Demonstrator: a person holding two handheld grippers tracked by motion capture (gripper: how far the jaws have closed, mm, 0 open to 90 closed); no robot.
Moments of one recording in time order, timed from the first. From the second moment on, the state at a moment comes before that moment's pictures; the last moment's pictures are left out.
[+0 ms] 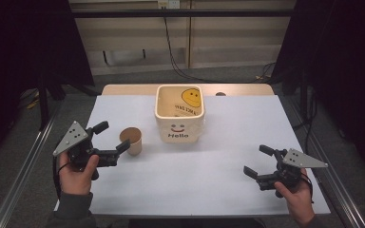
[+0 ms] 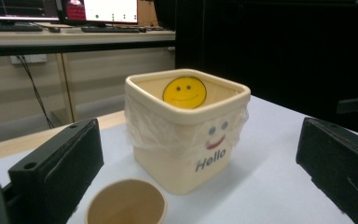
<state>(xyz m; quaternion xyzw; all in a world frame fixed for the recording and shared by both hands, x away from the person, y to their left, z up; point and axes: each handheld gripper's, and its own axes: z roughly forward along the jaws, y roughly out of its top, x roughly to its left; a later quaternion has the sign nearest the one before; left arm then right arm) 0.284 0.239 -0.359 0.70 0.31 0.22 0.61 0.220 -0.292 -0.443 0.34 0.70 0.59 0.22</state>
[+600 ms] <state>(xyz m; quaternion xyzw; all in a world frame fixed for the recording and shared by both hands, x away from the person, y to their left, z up) 0.303 0.235 -0.315 0.69 0.34 0.23 0.59 0.220 -0.292 -0.443 0.34 0.70 0.59 0.22</state>
